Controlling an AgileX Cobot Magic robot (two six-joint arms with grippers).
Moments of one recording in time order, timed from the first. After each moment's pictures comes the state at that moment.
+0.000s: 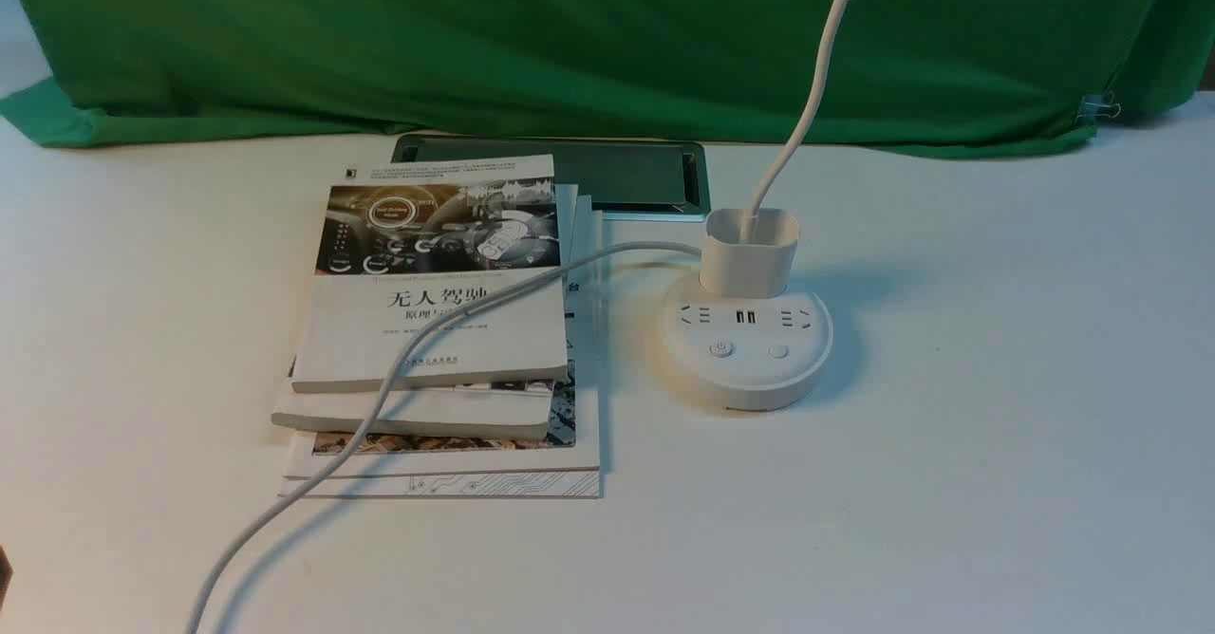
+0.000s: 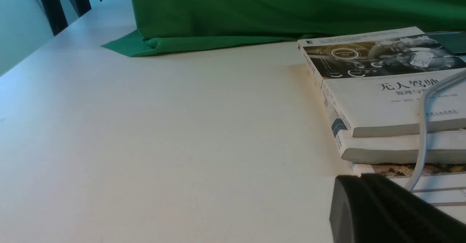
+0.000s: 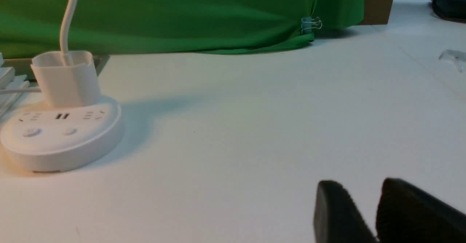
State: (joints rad) right arm -0.02 0.00 0.01 -0.03 0.21 0.08; left arm 0.03 0.00 0.01 -0.08 0.22 0.16
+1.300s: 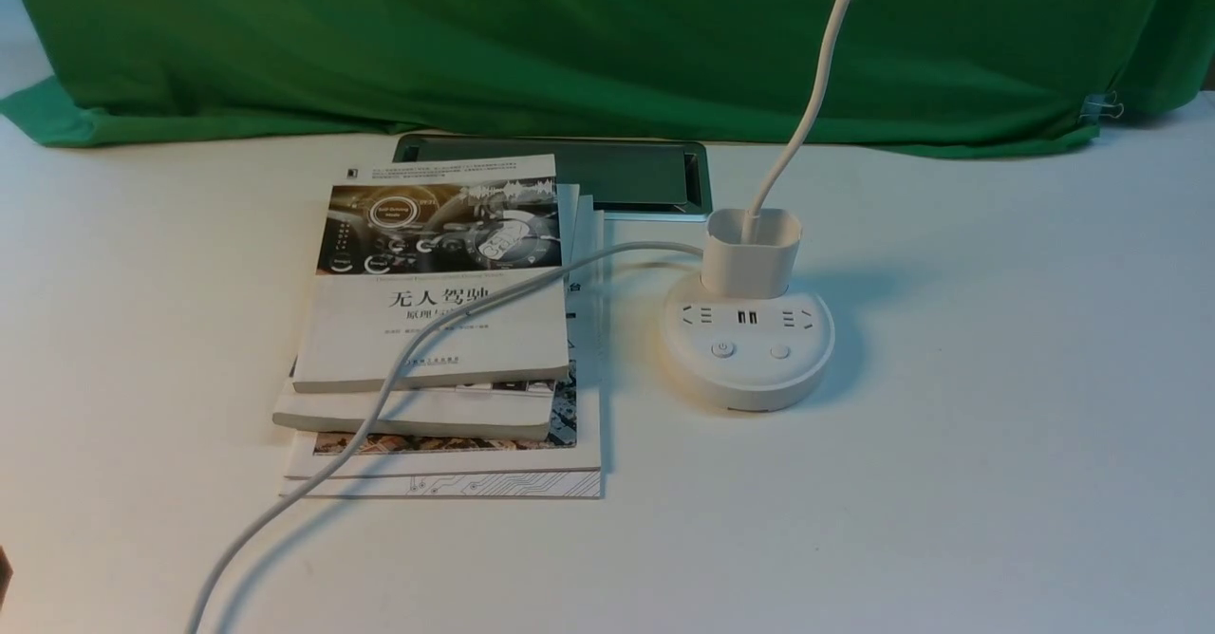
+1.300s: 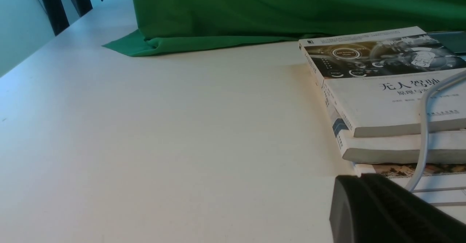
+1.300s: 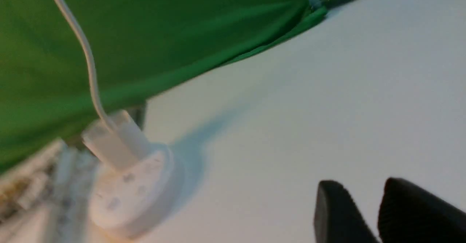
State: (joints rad) right arm -0.02 0.00 0.01 0.11 0.22 0.47; left arm 0.03 0.00 0.01 -0.08 0.22 0.16
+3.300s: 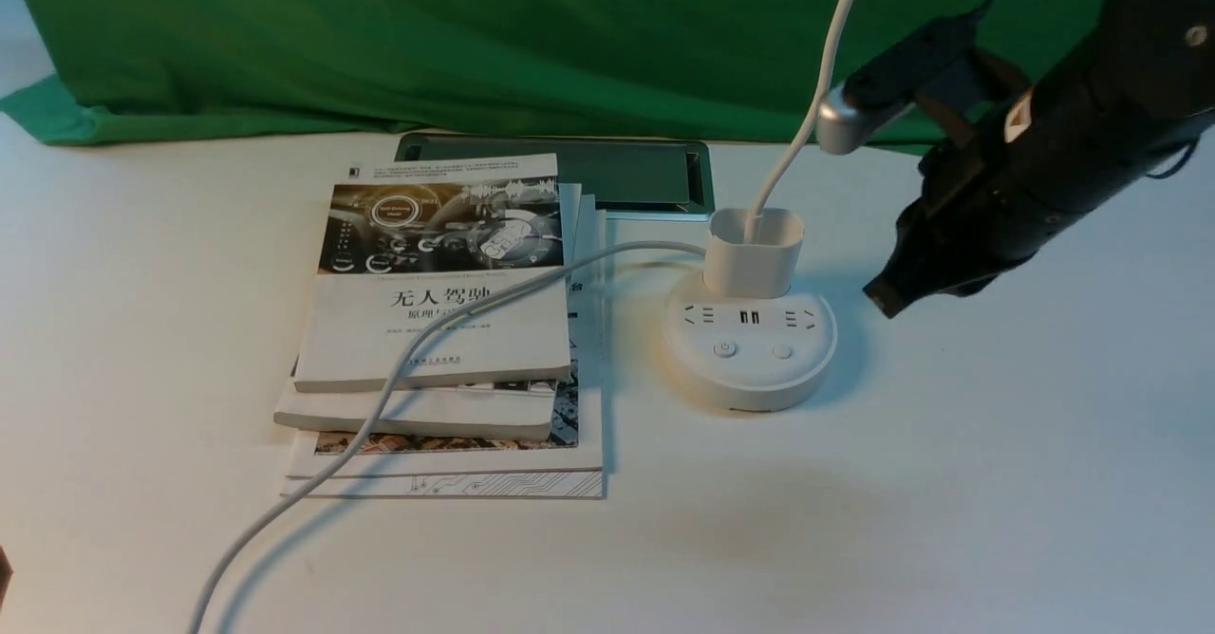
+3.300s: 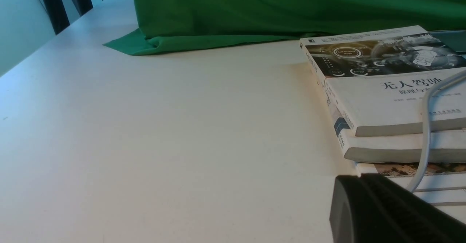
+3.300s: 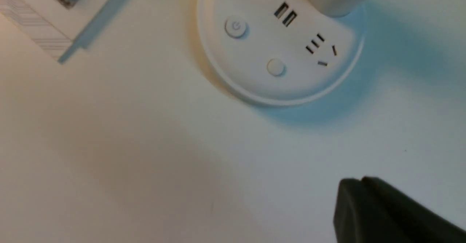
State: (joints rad) right arm 0.42 1.68 -1.39 0.06 0.89 -0.37; left arm 0.03 0.00 0.01 -0.08 0.22 0.16
